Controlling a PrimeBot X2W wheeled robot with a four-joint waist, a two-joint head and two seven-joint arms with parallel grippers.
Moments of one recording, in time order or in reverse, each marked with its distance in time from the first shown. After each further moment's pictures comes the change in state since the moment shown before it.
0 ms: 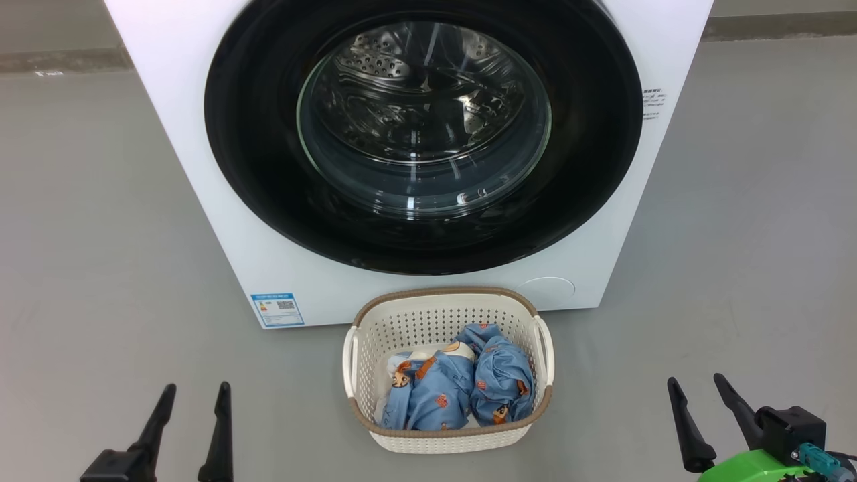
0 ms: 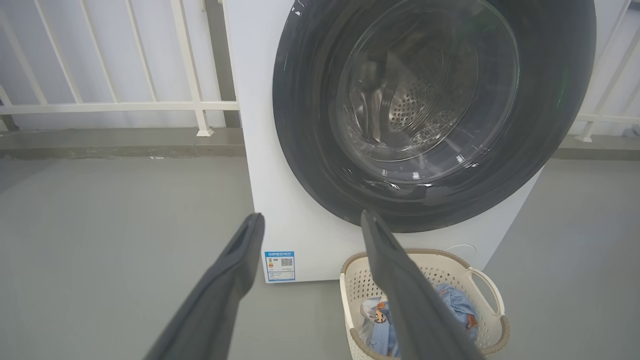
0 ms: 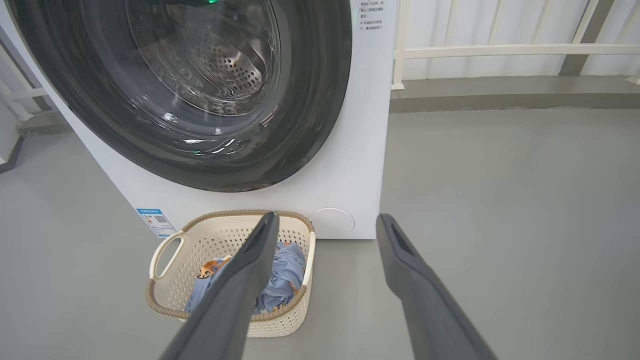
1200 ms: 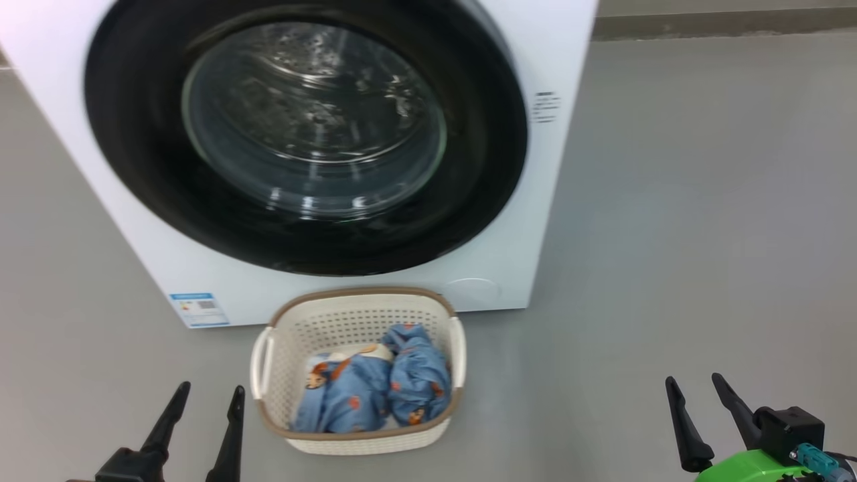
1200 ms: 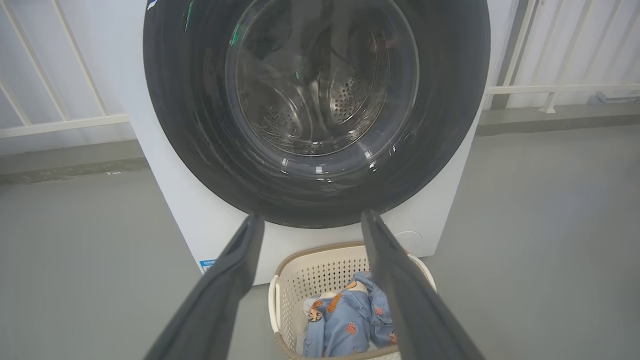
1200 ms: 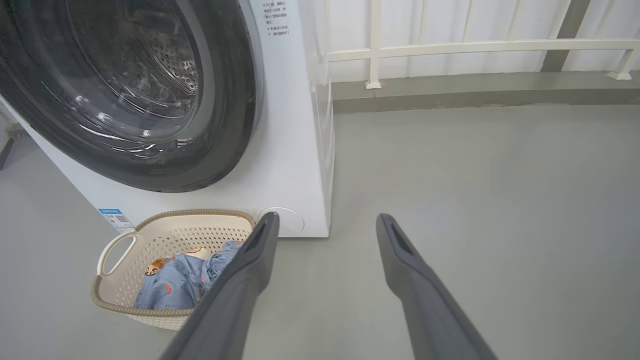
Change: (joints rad) left arm 0.001 0.004 0.011 0.001 0.087 0.000 -0.002; right arm 0.001 0.012 -0.007 -0.005 -0.001 0.000 0.000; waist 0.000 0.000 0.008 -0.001
